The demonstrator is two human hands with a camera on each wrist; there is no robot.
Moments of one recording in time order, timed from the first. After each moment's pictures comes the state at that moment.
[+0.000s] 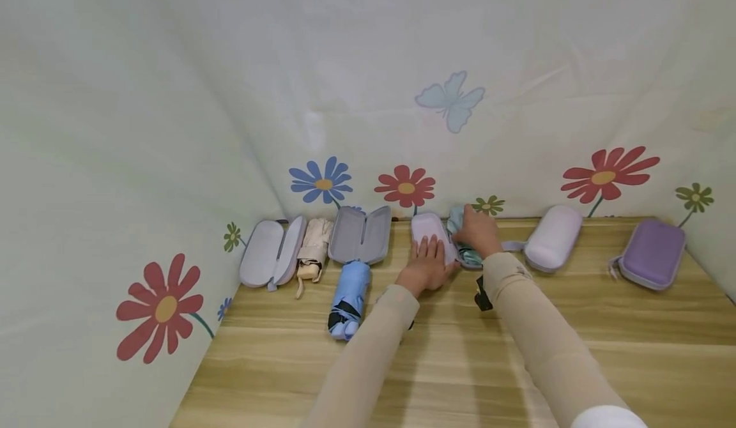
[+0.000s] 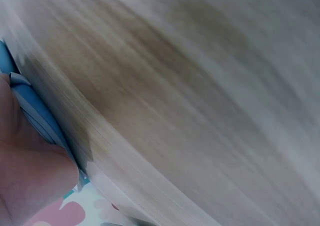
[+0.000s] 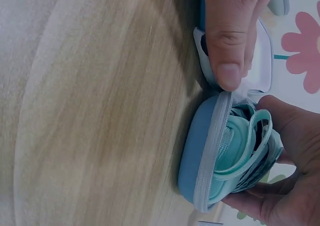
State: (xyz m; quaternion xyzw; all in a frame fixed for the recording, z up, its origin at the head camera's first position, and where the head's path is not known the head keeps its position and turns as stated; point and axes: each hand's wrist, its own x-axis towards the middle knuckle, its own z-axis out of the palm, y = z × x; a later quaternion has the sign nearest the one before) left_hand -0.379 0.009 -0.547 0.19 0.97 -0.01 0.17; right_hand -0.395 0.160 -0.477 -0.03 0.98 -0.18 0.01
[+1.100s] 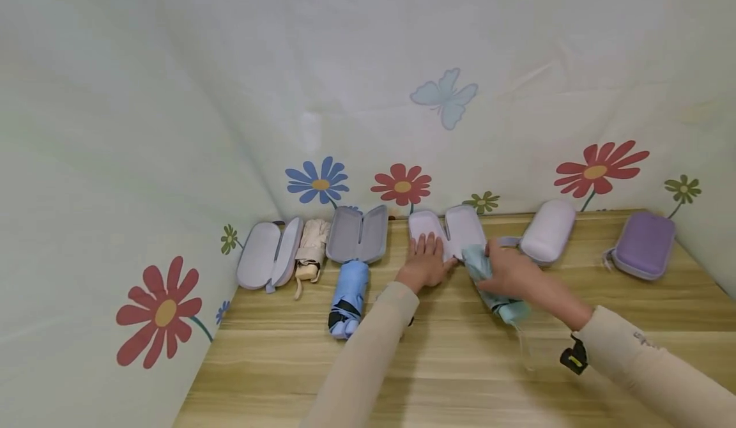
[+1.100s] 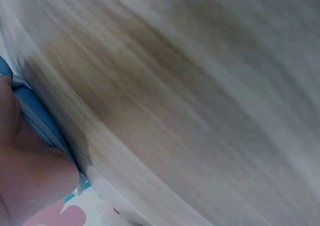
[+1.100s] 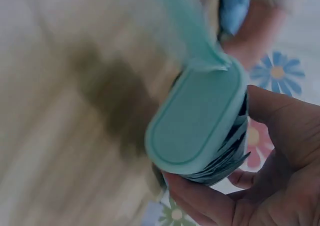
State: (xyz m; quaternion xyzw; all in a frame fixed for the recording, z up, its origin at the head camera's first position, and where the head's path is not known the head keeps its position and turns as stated) left_hand -0.367 0.010 -0.537 0.18 0.97 -0.01 0.15; right_hand -0.260 0.194 -0.451 -0.13 0.97 -0.21 0.06
